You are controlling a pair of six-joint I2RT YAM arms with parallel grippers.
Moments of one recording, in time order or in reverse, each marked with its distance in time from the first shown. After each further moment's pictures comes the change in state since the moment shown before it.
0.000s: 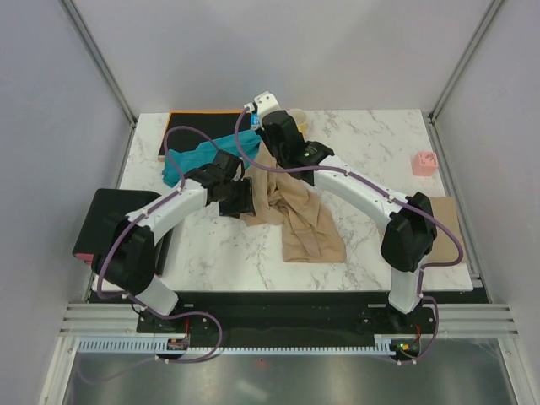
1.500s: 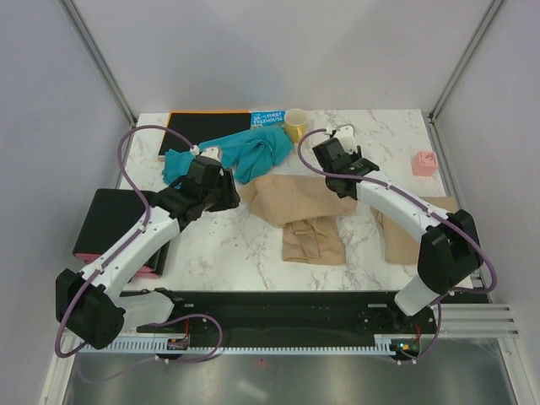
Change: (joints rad) left arm -0.045 -0.372 -0.117 0.061 -0.262 -0.053; right arm -0.211 -0.283 -0.495 -0.306 0.306 0.353
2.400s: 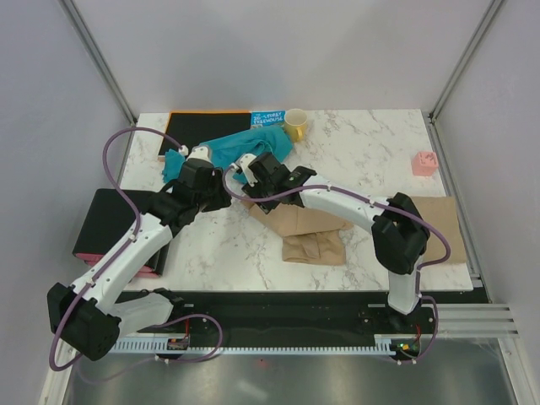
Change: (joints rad) left arm 0.016 -0.079 -0.012 -0.023 -0.085 0.000; right arm 0.304 0.301 0.280 0.049 -0.717 -0.296
